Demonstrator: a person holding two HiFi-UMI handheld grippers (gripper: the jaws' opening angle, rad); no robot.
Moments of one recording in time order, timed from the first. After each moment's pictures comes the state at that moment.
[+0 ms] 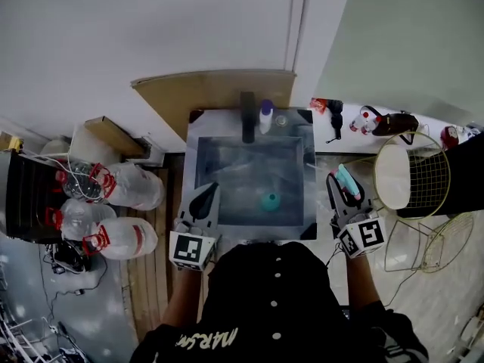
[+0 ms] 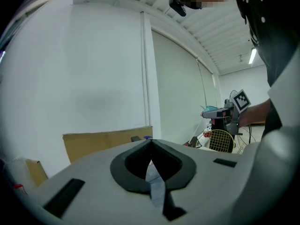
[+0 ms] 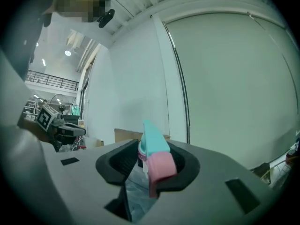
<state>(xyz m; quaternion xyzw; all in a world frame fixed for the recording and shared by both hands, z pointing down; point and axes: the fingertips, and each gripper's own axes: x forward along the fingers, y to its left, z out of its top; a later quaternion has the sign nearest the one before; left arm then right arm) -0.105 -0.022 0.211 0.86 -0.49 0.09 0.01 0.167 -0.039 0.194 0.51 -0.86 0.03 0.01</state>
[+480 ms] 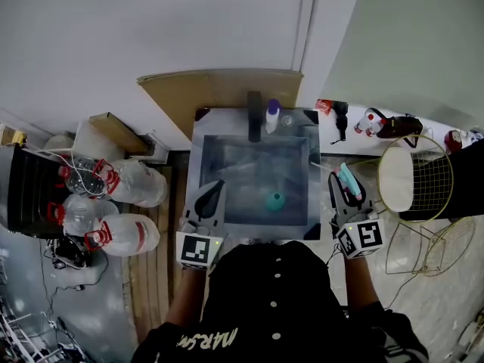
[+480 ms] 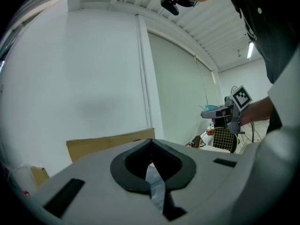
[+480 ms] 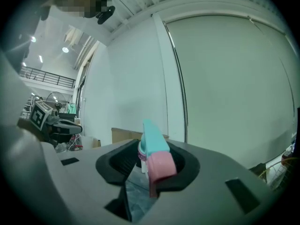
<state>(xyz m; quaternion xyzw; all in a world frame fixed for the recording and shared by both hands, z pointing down) -0.104 -0.022 0.202 0.86 -0.50 0.10 -0.03 0.158 -0.045 0.194 0.53 -0.85 0.02 0.02</state>
